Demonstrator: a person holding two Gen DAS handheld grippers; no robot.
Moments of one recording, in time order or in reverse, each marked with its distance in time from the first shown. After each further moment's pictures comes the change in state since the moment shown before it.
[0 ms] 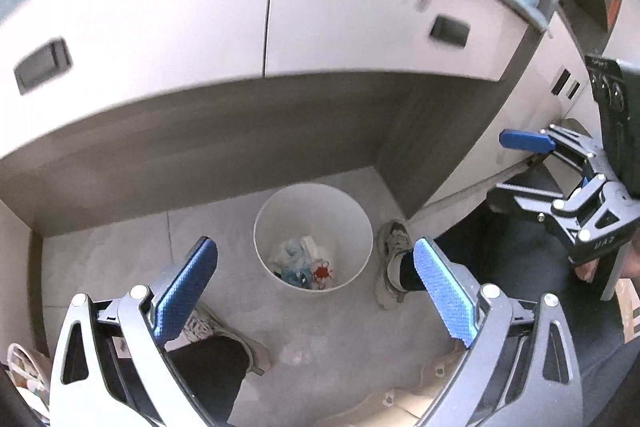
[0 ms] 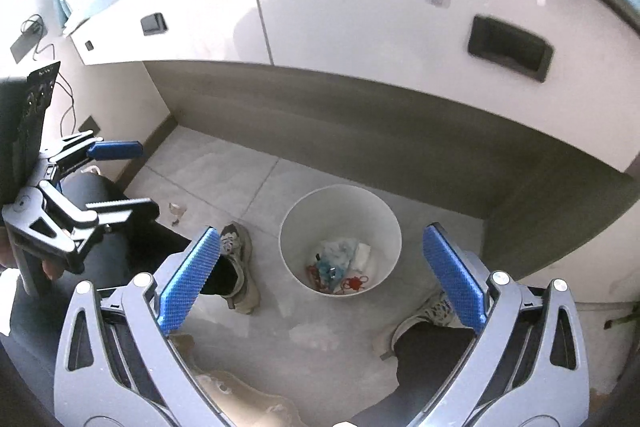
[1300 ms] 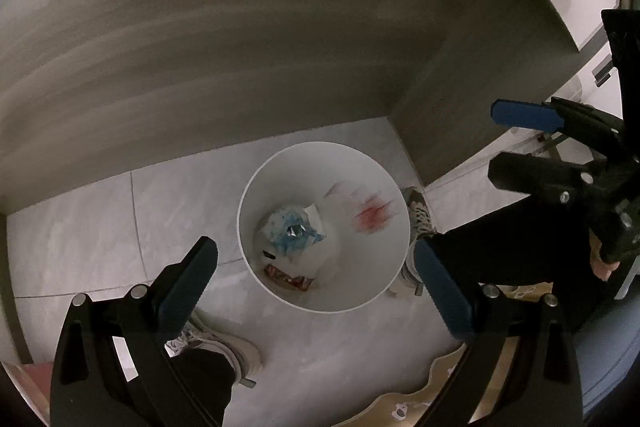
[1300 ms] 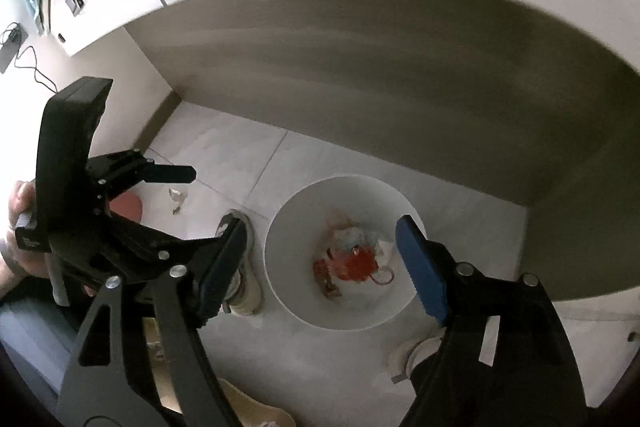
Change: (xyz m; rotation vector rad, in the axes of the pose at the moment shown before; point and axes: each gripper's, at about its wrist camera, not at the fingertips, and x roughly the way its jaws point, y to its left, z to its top) left arm 0.185 0.050 0.013 -0.057 0.251 -0.064; right arm 0.149 -0.047 0.029 0.033 0.166 0.125
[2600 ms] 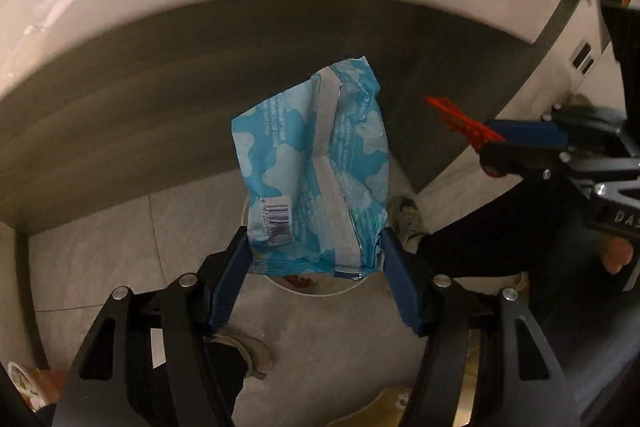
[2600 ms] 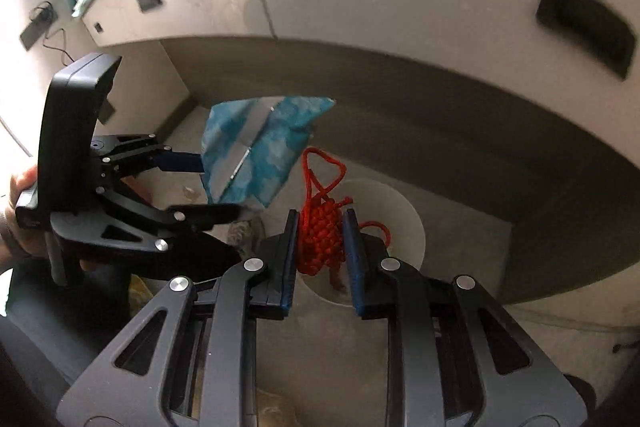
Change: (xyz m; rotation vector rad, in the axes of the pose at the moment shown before) left arm -0.057 -0.032 -0.023 0.073 -0.064 0.043; right arm -0.079 0.047 -0.023 -0.073 -0.044 -0.010
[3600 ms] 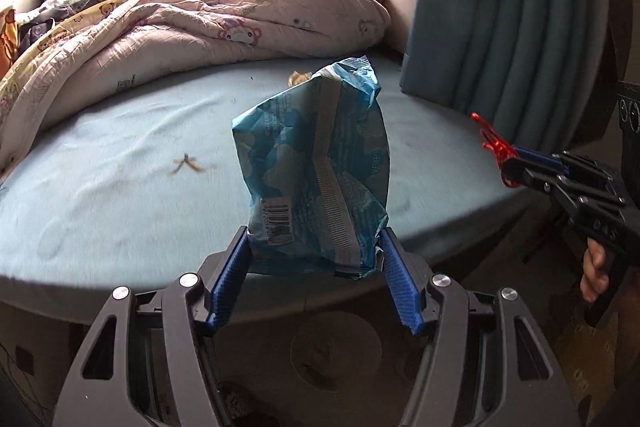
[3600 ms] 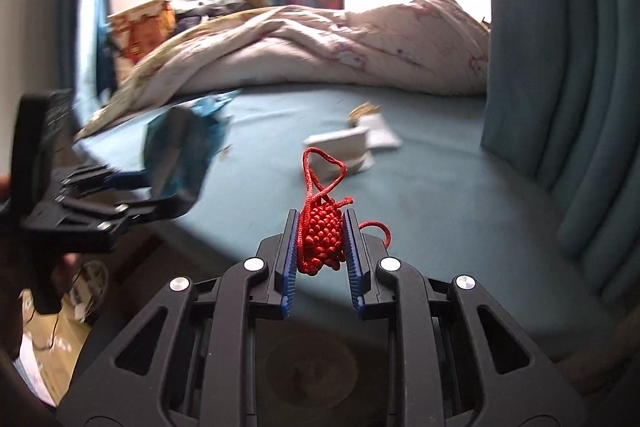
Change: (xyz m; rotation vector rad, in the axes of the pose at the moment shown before) left arm -0.274 -0.026 0.152 -0.024 -0.371 0.128; right arm -0.223 0.000 0.161 -0.026 -0.405 -0.117
